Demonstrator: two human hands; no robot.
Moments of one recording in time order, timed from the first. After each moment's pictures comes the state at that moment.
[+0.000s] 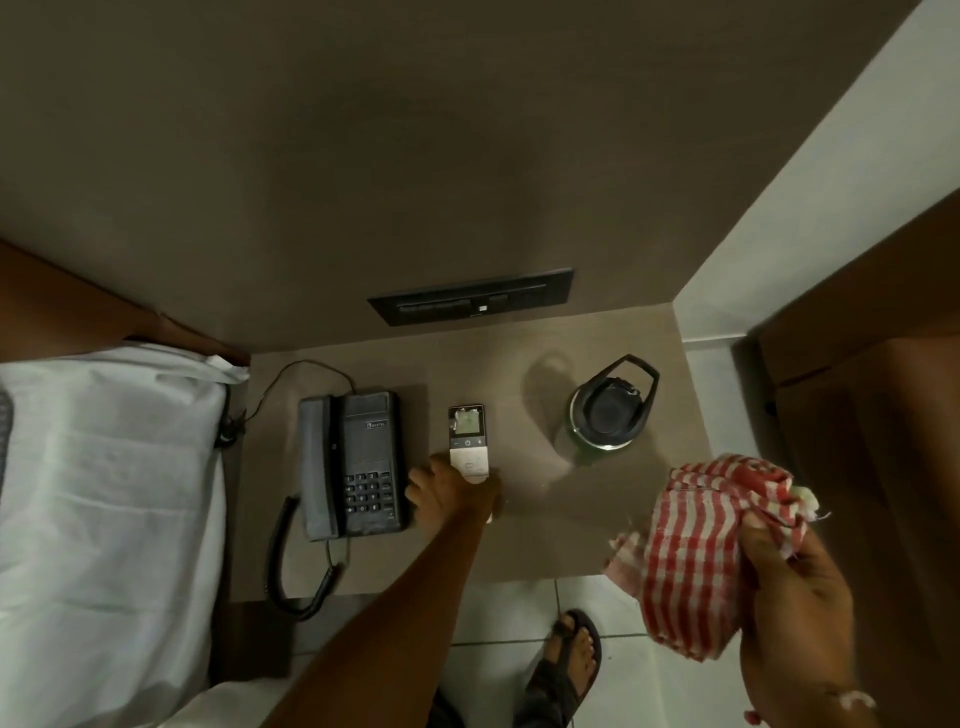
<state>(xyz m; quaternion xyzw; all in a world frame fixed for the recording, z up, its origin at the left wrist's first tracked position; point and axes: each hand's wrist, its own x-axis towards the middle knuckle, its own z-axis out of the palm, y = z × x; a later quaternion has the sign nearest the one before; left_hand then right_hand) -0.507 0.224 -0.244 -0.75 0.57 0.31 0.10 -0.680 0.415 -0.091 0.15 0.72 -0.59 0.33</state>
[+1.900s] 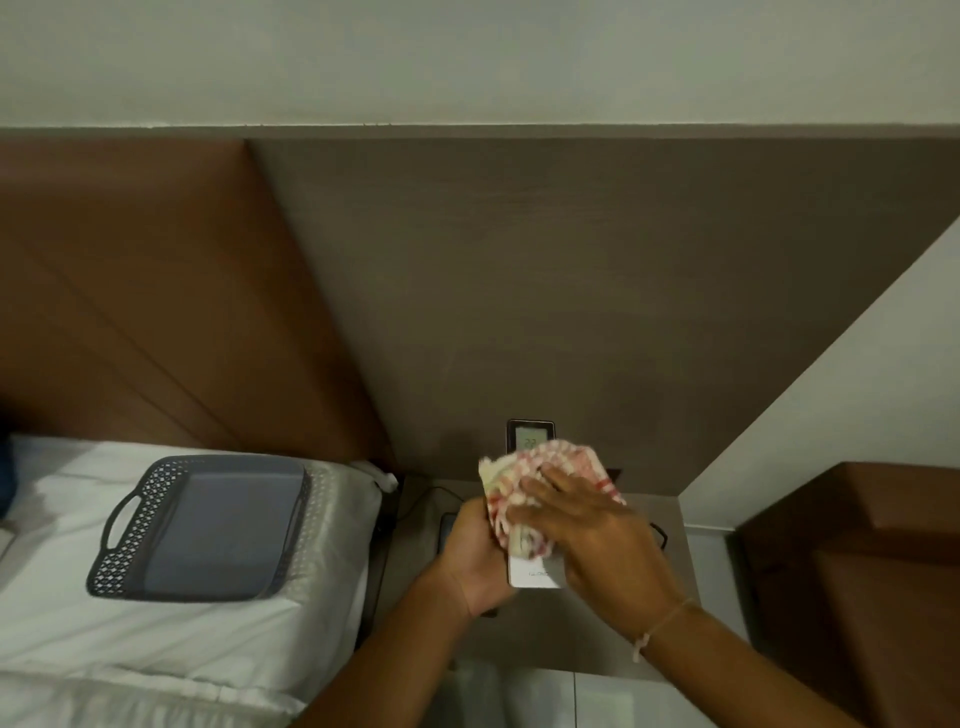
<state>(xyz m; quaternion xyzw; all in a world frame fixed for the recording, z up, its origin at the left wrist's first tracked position) -0.396 0.199 0.221 -0.36 0.12 0.91 -0.17 -0.523 0.269 0.284 -0.76 0.62 -0.17 0.13</state>
